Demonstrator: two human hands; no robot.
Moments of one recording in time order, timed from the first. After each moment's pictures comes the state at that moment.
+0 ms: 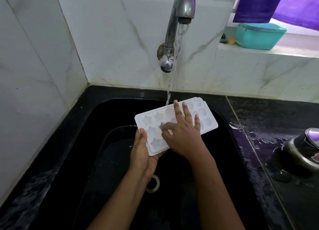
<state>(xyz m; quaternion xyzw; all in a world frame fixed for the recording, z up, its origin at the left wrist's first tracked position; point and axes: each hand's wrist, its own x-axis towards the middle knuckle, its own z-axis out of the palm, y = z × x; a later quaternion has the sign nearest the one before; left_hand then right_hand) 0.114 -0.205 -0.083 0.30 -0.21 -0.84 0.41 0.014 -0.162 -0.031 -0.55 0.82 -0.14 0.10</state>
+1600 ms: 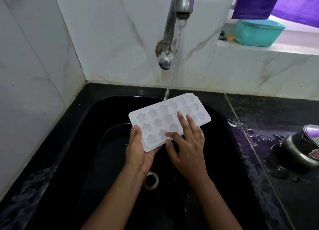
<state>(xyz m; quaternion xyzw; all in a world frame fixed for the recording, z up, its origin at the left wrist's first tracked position) 0.116 -0.211 -0.087 0.31 -0.16 -0.84 0.42 0.014 -0.126 -0.100 -0.55 0.75 -0.33 -0.13</state>
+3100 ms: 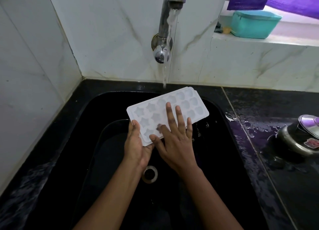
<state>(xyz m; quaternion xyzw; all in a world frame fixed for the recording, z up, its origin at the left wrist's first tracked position) 0.117 -0.210 -0.090 0.29 -0.18 -0.84 0.43 0.029 -0.140 -0.102 -0.56 0.77 -0.26 -0.15</state>
